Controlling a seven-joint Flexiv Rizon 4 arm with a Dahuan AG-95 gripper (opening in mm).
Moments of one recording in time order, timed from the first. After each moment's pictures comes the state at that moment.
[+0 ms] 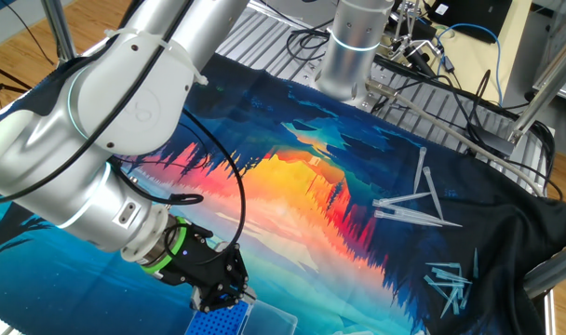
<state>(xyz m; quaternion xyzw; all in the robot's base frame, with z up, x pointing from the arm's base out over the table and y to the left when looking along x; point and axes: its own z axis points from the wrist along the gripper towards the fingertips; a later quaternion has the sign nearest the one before) 0.674 0.116 0.050 -0.63 -0.68 -0.18 0.33</state>
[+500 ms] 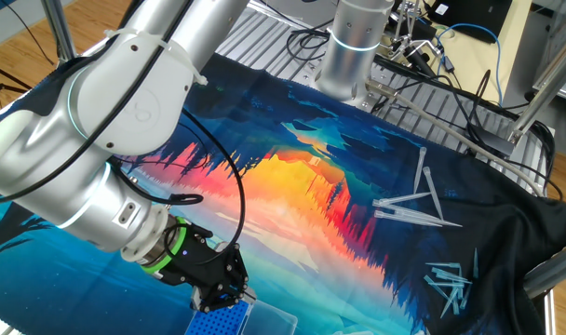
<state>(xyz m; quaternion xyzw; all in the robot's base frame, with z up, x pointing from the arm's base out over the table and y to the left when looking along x) 0.674 0.115 0.050 -0.64 -0.67 -0.18 0.34</state>
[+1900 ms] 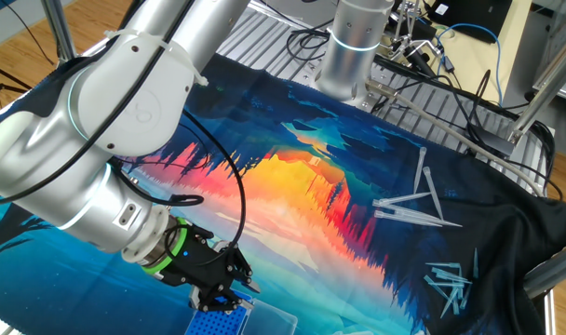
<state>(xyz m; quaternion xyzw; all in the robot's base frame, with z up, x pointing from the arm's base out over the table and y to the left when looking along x) 0.673 0.117 0.050 -0.64 -0.67 -0.18 0.34</state>
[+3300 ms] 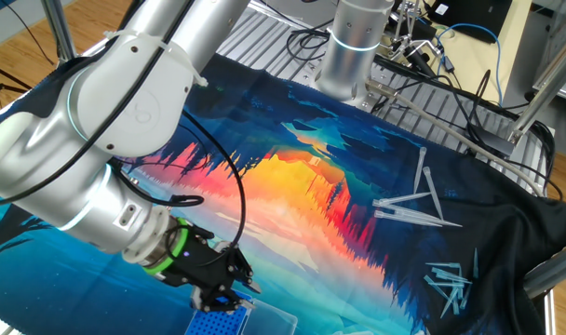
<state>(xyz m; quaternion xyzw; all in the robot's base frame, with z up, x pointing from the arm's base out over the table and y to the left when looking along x) 0.670 0.128 0.040 -0.64 -0.67 -0.18 0.34</state>
